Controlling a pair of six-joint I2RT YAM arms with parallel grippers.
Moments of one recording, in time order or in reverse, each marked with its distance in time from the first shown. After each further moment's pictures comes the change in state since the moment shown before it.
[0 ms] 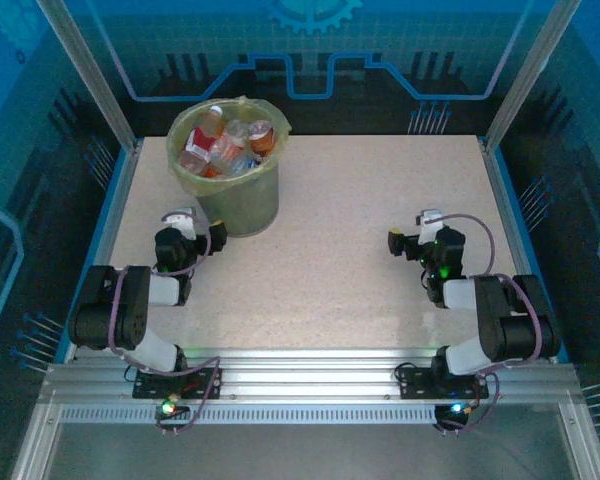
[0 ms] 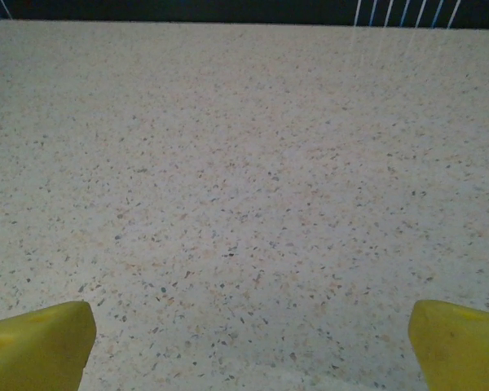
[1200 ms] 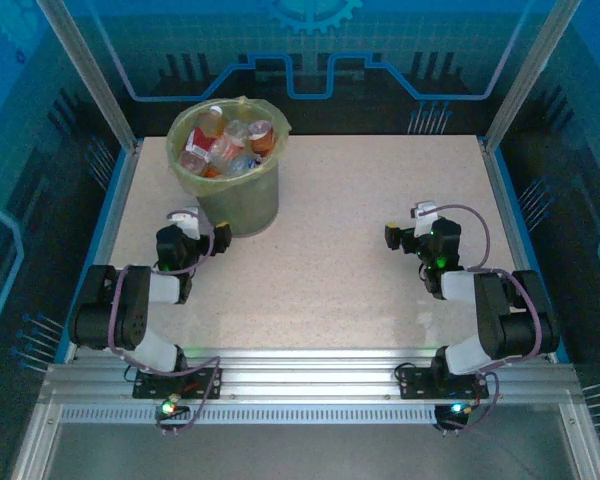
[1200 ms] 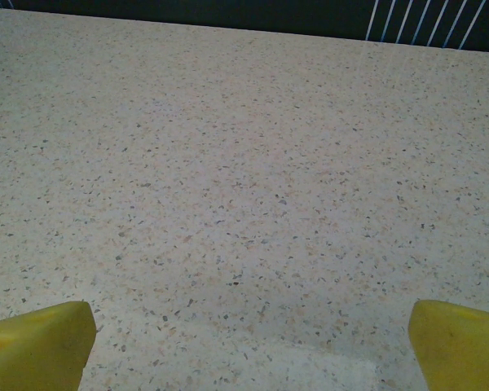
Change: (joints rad) left arm -0.010 0.000 0.018 -0.031 0.073 0.050; right arm 0.029 0.011 0.074 -0.070 0.024 -0.045
